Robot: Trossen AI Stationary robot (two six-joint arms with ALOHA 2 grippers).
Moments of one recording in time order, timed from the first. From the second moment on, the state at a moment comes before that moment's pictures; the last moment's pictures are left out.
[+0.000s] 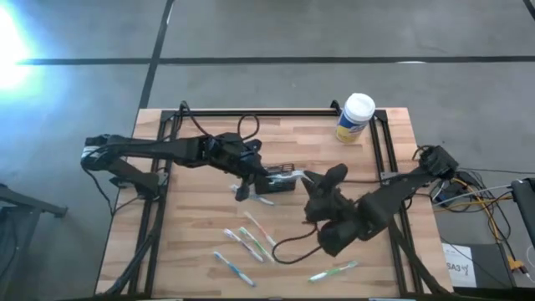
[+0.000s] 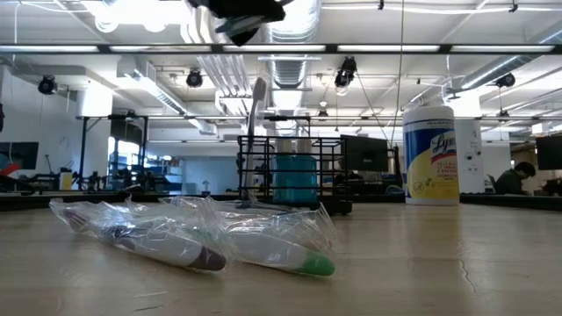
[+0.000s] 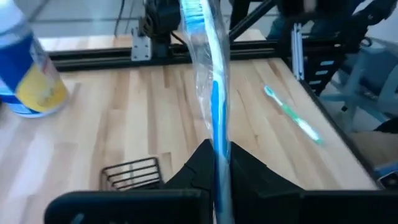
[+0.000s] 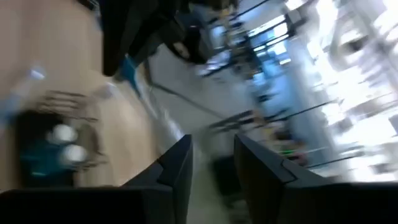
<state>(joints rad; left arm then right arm) 0.03 1.36 1.16 -0.22 0.21 0.06 0.57 1.64 1.62 -1.06 1.27 0.07</state>
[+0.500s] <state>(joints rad) 0.01 1.03 0.78 0.26 0.16 0.22 0.48 1.42 1.36 -0.28 0.64 -0.15</state>
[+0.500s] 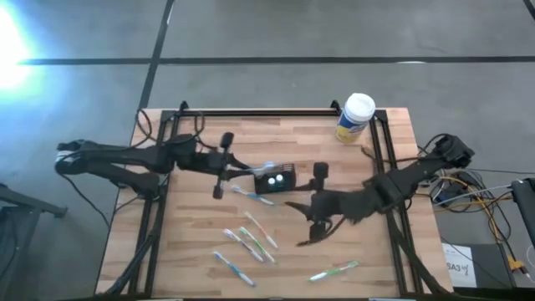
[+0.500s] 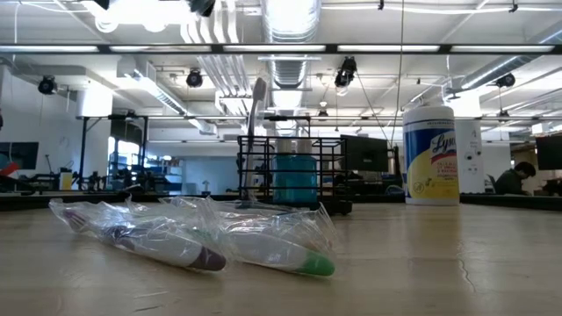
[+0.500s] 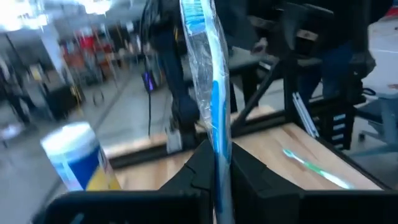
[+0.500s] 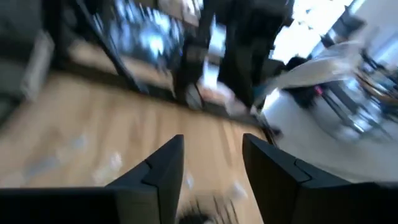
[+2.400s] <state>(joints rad) -0.20 1.15 0.71 0.82 -0.38 0.82 0.18 1.41 1.02 0.62 0.26 -0.20</state>
